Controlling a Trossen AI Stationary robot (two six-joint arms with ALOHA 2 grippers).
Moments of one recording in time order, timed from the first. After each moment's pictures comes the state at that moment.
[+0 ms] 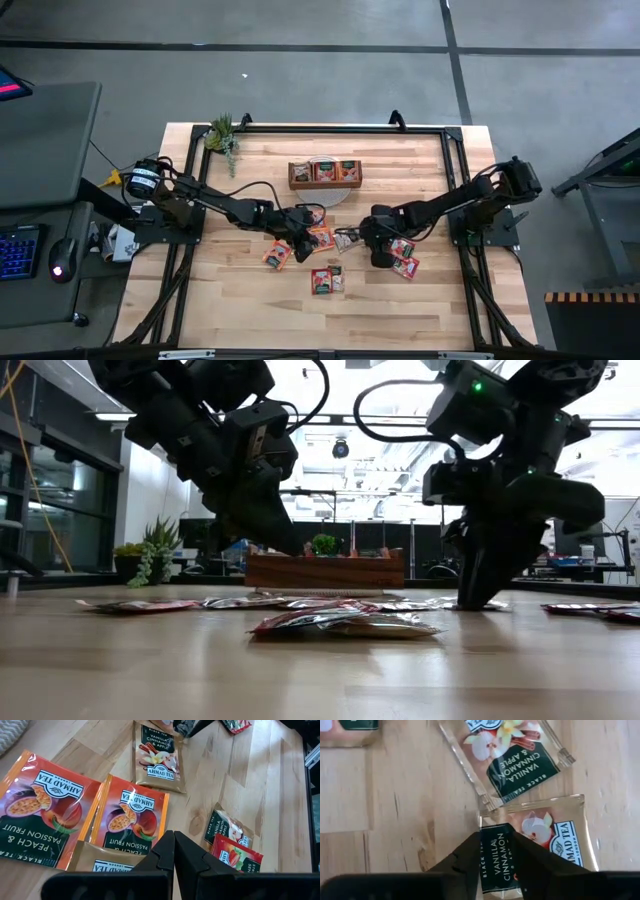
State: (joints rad) left arm -0.14 1.67 0.81 0.15 0.00 -0.68; right arm 0.16 1.67 0.70 -0.27 0.04 0.24
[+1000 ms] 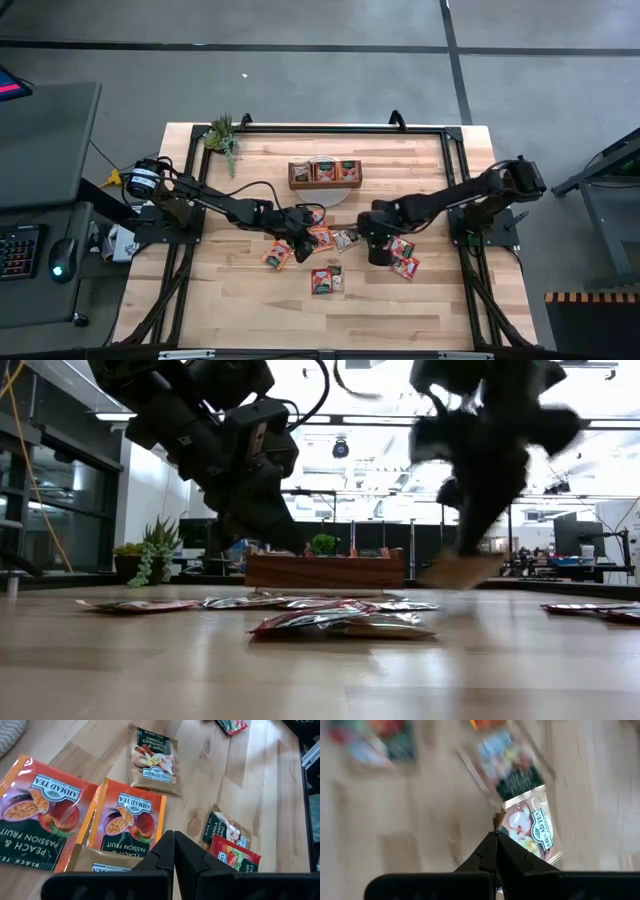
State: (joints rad) left arm -0.14 1.67 0.81 0.17 0.01 -0.67; right arm 0.15 1.57 0.95 -0.58 0.00 0.32
